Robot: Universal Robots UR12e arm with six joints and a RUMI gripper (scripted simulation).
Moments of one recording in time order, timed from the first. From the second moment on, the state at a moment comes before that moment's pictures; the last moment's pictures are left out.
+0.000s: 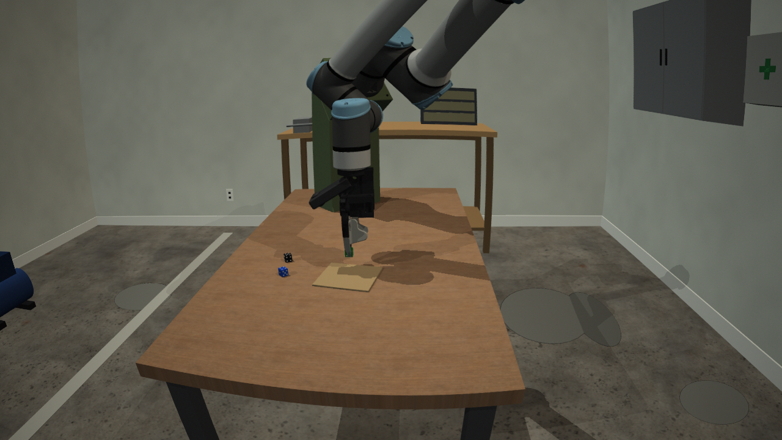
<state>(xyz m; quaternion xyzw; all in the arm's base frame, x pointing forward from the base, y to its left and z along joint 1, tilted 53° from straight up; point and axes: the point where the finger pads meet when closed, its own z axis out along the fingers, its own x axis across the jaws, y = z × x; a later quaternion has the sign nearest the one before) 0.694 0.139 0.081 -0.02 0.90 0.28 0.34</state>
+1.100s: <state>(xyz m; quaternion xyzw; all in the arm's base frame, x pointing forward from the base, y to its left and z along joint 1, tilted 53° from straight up) 0.711 0.153 0.065 -0.02 0.90 0.28 0.34</state>
